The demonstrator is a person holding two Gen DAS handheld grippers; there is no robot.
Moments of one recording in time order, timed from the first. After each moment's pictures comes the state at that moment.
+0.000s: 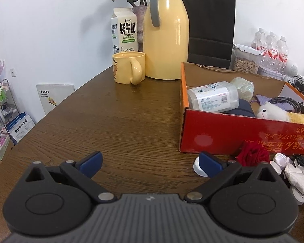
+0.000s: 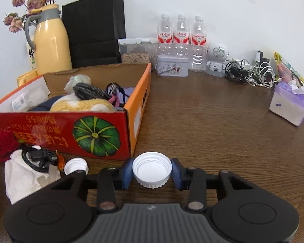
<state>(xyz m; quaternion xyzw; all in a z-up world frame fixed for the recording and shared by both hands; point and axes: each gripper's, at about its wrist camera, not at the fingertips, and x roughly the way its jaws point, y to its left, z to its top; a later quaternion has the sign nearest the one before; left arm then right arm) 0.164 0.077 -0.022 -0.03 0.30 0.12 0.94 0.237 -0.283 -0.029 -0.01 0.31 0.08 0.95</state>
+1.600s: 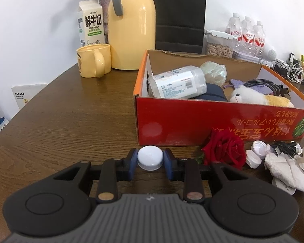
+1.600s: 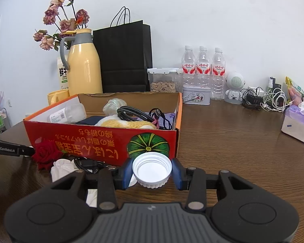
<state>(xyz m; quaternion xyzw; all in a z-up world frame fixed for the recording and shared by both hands) 0.185 0.047 -0.038 -0.02 0.32 0.05 0.94 0.183 -0.254 -0.013 -0.01 0.23 0.13 0.96</state>
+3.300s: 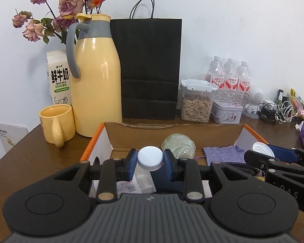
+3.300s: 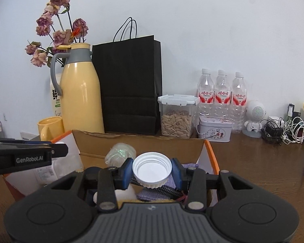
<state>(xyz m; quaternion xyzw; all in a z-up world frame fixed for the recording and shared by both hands) 0.266 -0.015 0.017 -0.02 0.21 0.02 0.98 0.290 -0.188 0.026 -0.01 0.18 0.13 0.97</state>
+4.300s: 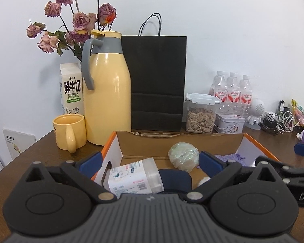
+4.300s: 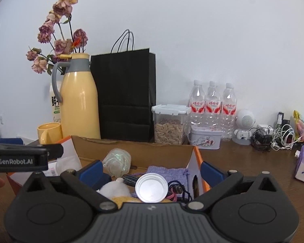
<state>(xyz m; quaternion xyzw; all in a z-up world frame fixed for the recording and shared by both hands) 0.235 -0.010 0.021 -0.02 0.16 0.04 0.99 0.258 -0.198 0.033 -0.02 0.14 0.11 0.98</state>
